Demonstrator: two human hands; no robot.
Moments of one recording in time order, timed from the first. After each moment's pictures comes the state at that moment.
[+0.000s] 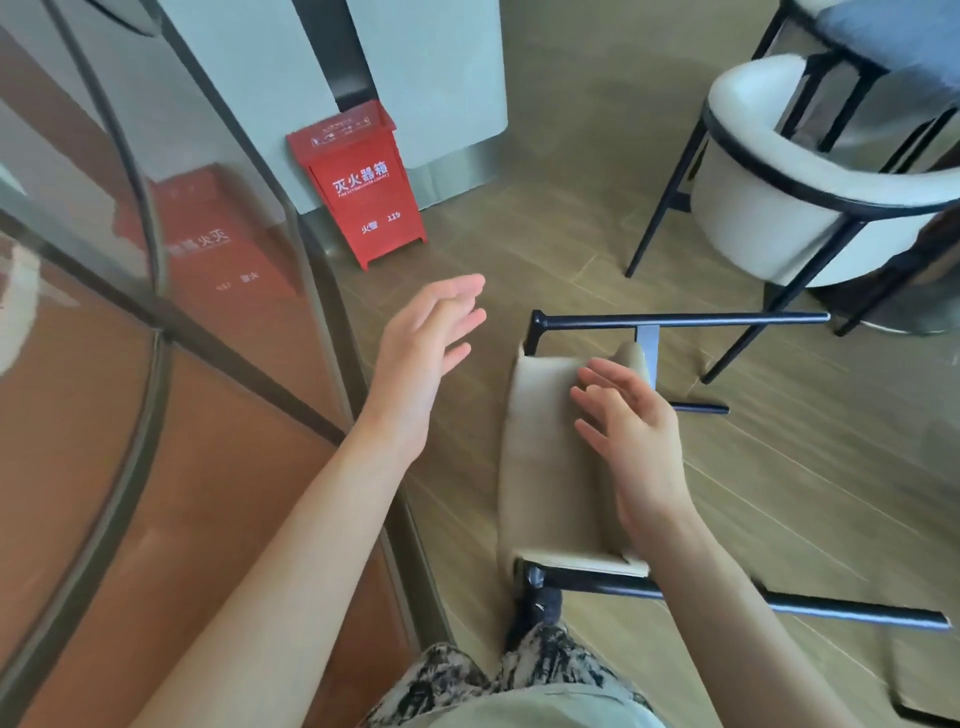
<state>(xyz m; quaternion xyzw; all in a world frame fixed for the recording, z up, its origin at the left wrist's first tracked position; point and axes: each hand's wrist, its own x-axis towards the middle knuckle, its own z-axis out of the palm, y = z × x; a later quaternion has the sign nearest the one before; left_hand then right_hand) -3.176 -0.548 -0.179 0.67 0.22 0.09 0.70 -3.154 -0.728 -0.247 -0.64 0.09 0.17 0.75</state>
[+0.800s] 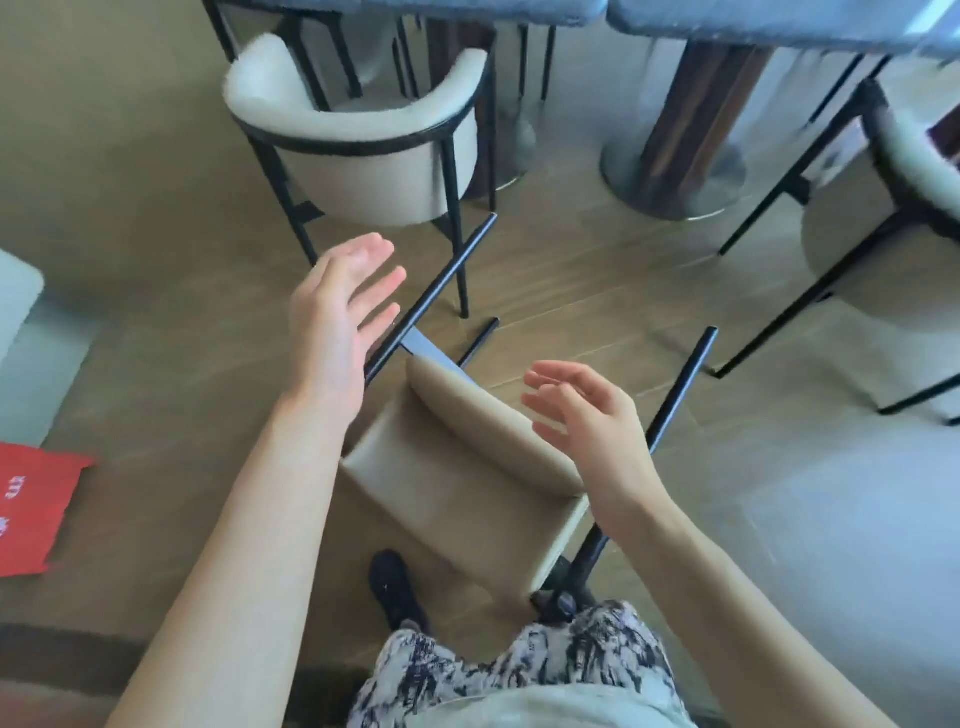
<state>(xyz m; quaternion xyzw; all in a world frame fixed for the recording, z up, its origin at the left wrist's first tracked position) -2.913 -0.610 -0.229 0.64 -0.02 -0.24 0.73 -3.100 -0.726 -0.265 -0.53 0.41 -0.12 0.73</state>
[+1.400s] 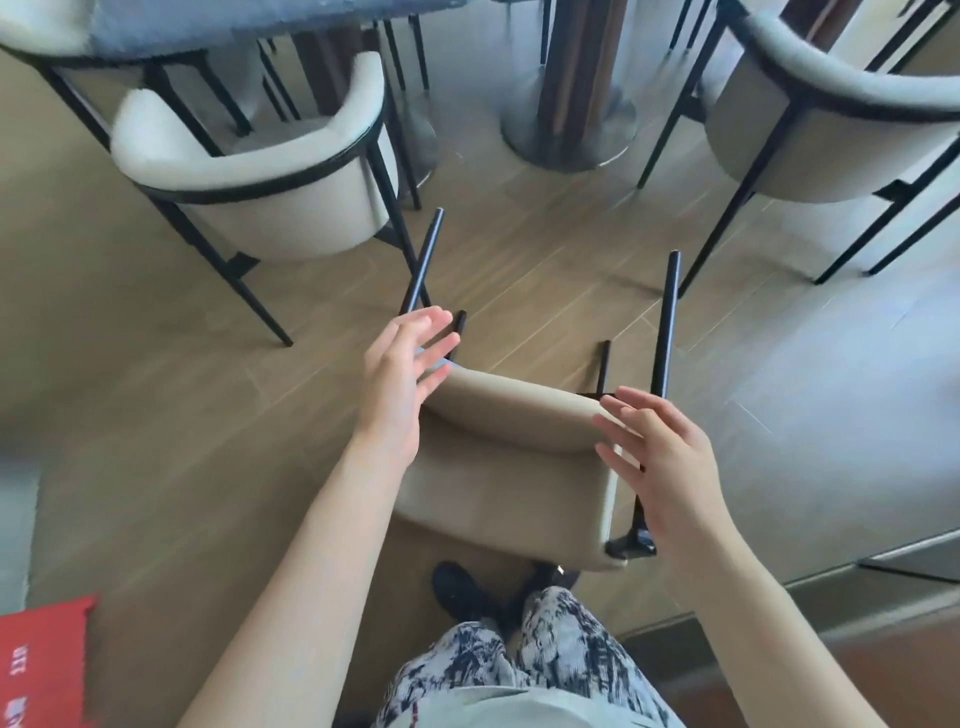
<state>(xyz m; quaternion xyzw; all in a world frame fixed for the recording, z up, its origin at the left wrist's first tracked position) -2.876 -0.568 -0.267 0.64 -0.06 -0.43 0.64 -3.102 -0.629 -0.277 -0.34 0.58 -0.29 0.69</state>
